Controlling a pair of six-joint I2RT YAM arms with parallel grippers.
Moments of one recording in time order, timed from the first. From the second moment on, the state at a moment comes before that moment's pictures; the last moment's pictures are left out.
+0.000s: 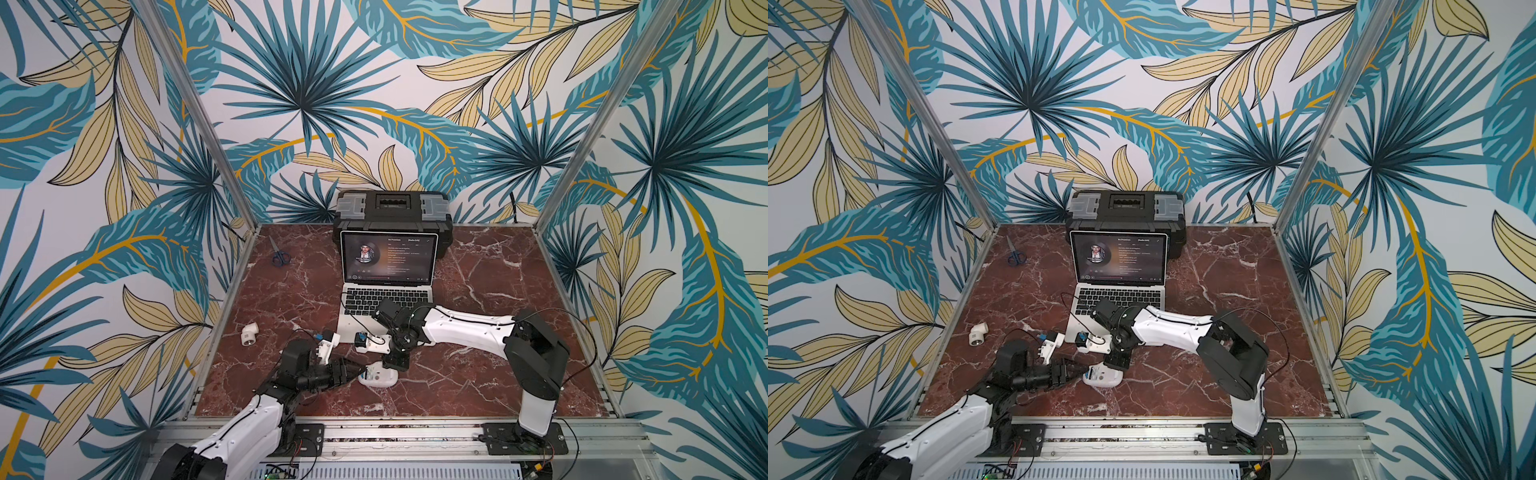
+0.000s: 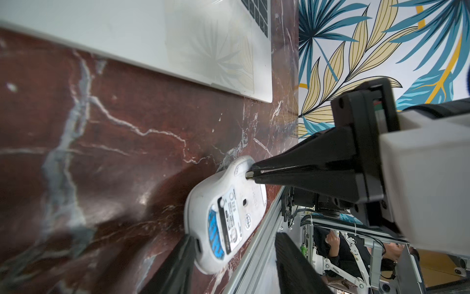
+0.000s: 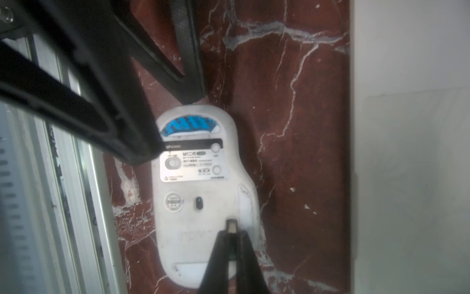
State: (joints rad) left arm -0.29 0.88 0.02 0.20 0.85 -0.85; right arm 0.95 1.87 1.29 -0.73 -0.28 -0.41
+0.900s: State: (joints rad) left arm -0.29 0.99 0.02 0.23 0.92 -0.79; right arm 0.95 1.81 1.20 -0.63 -0.28 -0.41
